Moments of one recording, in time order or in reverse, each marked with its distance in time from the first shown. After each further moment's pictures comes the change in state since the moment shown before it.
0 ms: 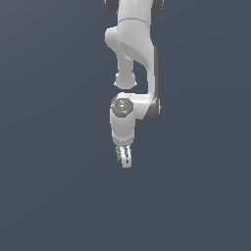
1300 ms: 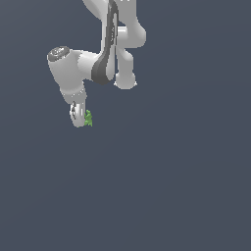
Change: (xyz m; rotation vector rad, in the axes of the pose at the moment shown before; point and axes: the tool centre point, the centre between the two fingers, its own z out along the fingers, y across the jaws) arm 0.170 0.157 -0.104 -0.002 -0.003 0.004
